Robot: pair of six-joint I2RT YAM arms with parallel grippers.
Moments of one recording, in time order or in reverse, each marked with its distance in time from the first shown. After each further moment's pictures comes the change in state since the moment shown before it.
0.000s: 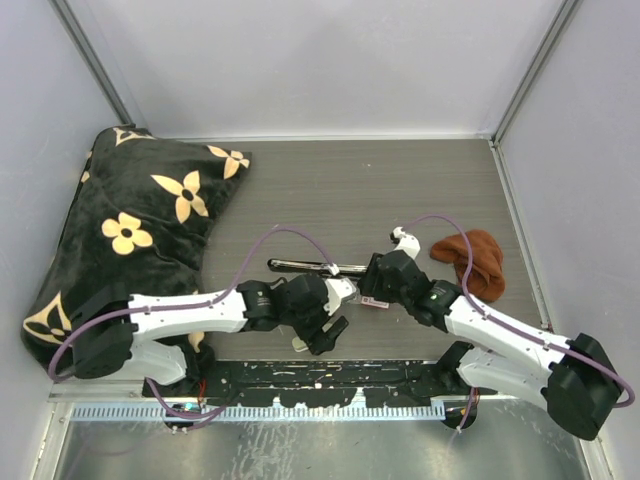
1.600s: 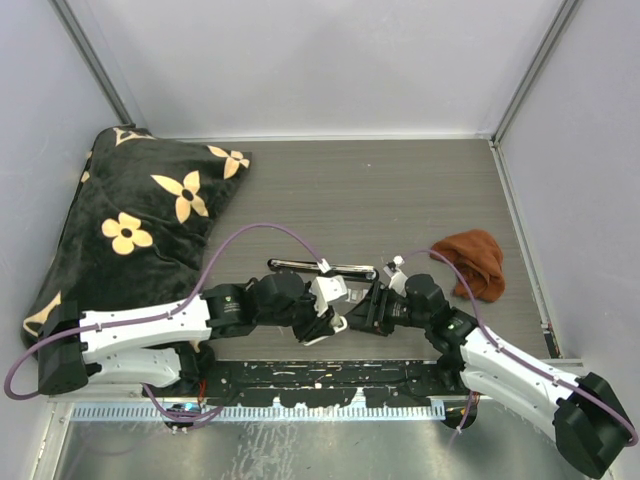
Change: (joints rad) left arm -0.037 -0.200 -0.043 0.106 0.026 0.173; right arm -0.114 -0.271 -0.333 0.299 -0.741 0.263
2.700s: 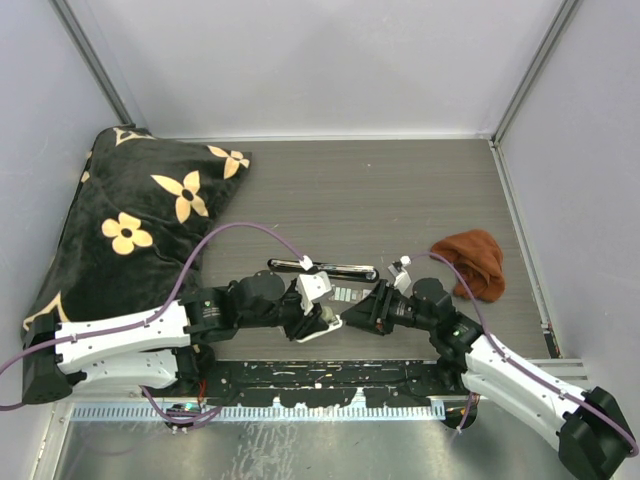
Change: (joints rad) left arm -0.001 -0.146 -0.042 0.007 -0.040 -0.005; right arm -0.002 -0.108 -0.047 0.076 -0.006 0.180
